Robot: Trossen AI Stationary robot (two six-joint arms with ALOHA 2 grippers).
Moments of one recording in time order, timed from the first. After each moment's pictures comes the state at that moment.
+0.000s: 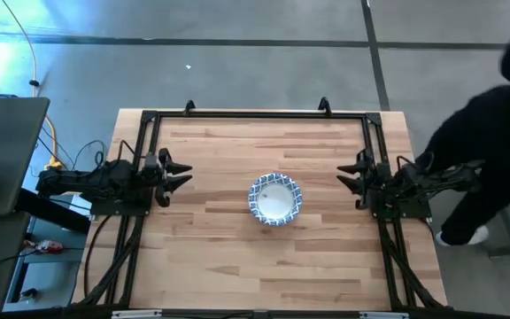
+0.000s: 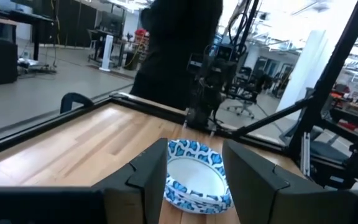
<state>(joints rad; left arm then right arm) 0.05 0.05 0.10 0.00 -0.23 -0.24 0.19 0.00 0.05 0.25 0.31 -0.08</state>
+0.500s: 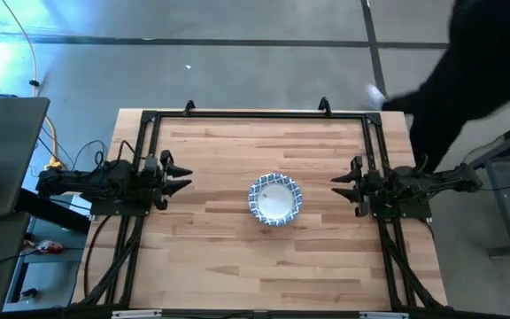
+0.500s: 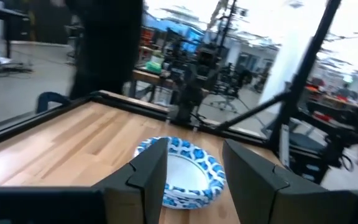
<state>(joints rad) 0.05 0.05 0.10 0.01 -0.15 -0.24 0.19 0.01 0.05 0.06 0.19 -0.03</state>
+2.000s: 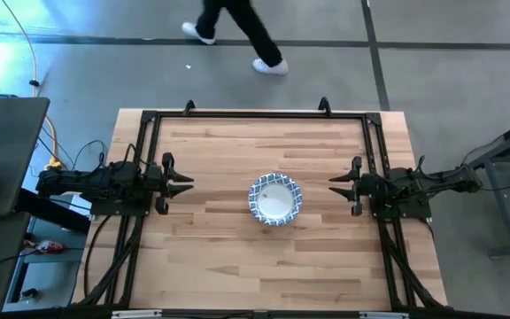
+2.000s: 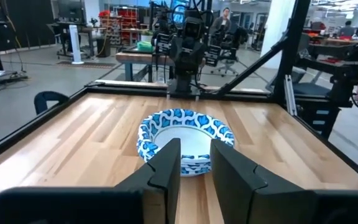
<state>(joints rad) 0.05 0.05 0.09 -0.10 -0.08 -0.05 0.18 0.01 0.05 -0.07 0.25 -0.14</state>
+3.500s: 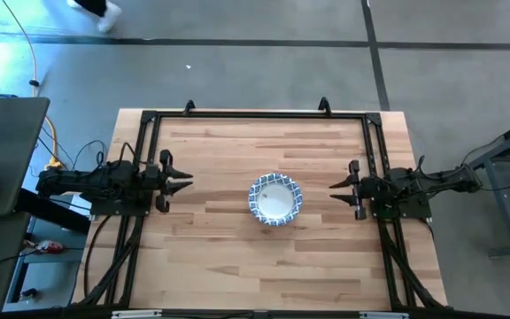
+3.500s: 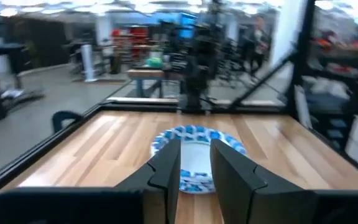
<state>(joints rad) 0.05 0.05 0.09 -0.04 -0.14 -0.01 0.18 0.01 0.05 -0.07 0.12 -0.13</state>
